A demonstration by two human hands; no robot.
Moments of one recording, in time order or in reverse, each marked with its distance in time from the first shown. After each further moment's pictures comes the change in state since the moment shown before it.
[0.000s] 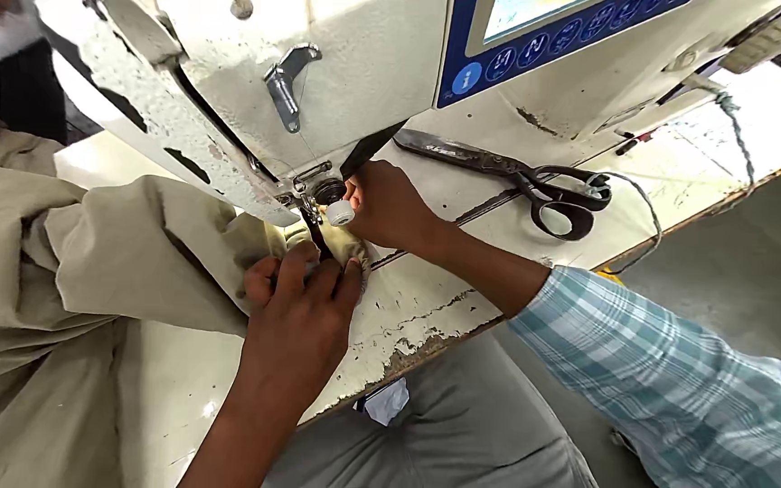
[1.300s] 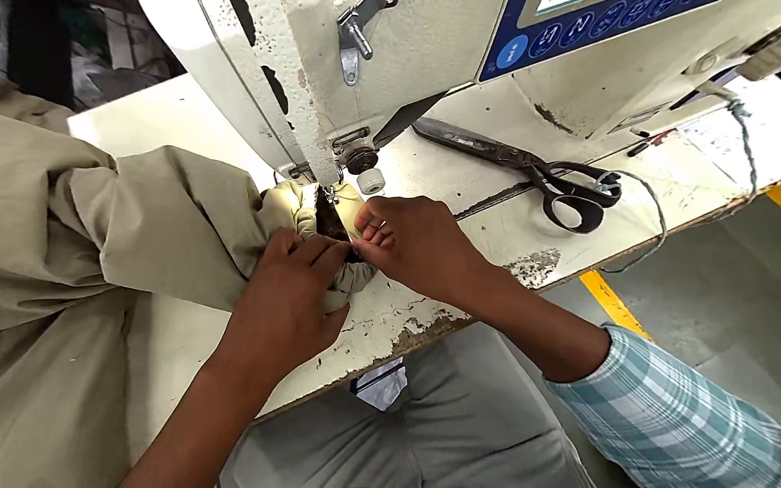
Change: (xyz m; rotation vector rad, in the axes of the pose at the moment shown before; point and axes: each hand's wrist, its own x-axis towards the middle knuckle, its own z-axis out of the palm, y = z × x) left_hand -0.016 -0.029 0.004 -0.290 -0.117 -0.088; right_hand -0.066 -0.019 0.010 -0.105 -0.028 -0.032
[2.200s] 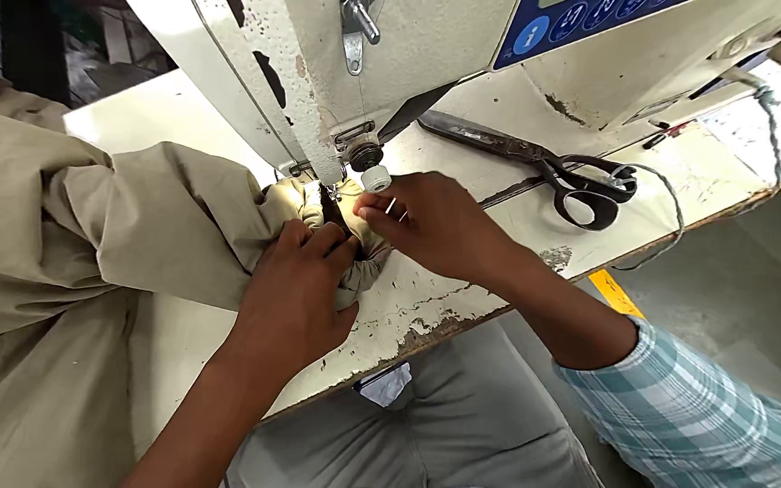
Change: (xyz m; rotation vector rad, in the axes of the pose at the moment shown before) left_hand 0.011 0.005 -0.005 0.013 -0.112 -0.030; right_hand 0.012 -0.002 -0.027 0.116 -0.066 0.009
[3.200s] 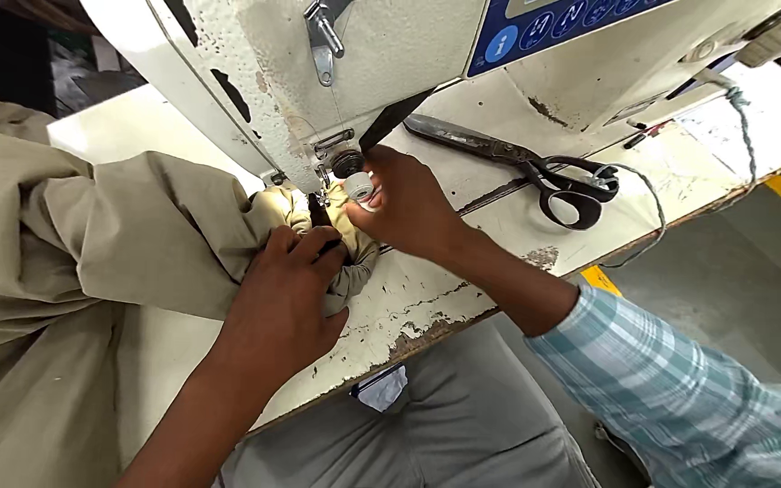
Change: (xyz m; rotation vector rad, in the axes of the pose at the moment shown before) left_hand 0.001 -0.002 0.000 -0.003 -0.008 0.016; right_hand 0.030 0.020 0.017 -0.006 0.208 -0.047
